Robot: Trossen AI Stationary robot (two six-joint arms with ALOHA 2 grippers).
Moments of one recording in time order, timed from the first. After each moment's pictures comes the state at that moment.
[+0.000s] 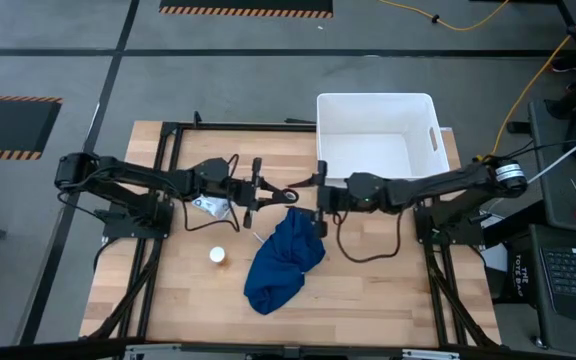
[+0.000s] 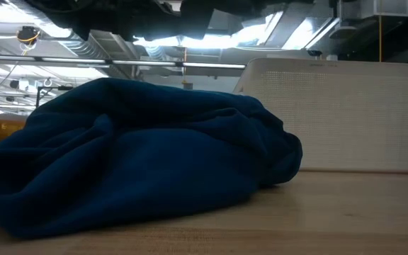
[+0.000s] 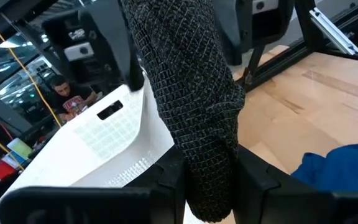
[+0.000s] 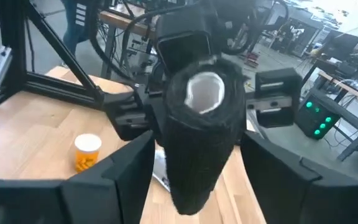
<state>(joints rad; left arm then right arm) 0.09 1.28 0.65 0.53 0.15 0.56 0.10 1.45 0.96 0.39 0.19 -0.30</state>
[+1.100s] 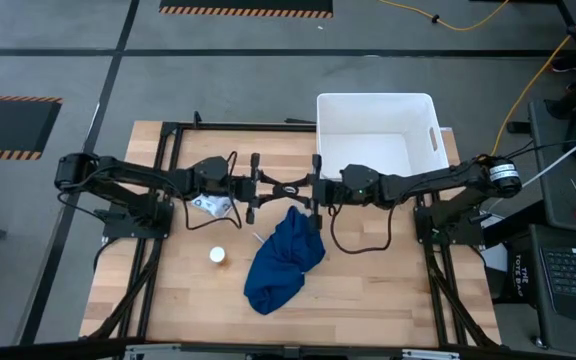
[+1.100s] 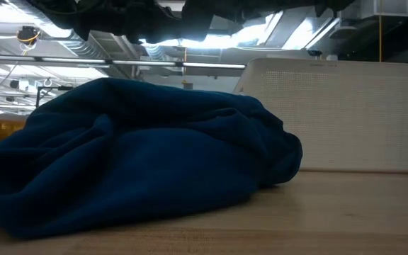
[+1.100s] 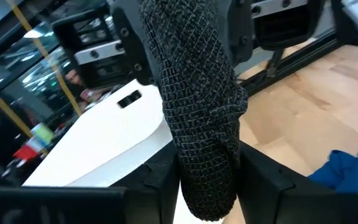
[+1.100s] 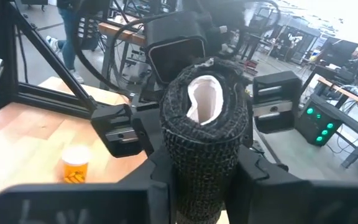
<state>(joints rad) 0.11 1.28 0.65 0.54 0.06 0.54 0.05 1.50 0.97 0.45 0.10 -0.29</state>
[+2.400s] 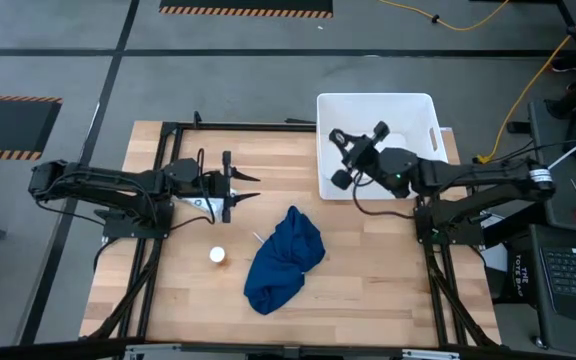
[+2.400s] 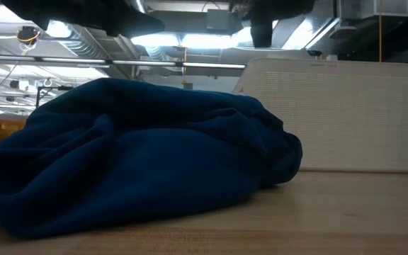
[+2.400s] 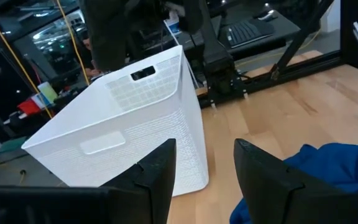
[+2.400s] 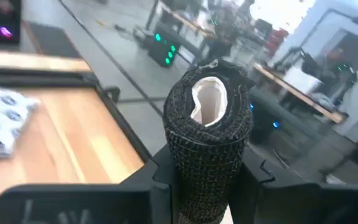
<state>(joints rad) 0.08 0.94 0.51 0.32 -0.03 0.34 0.00 1.16 0.97 -0.01 0.80 -0.27</state>
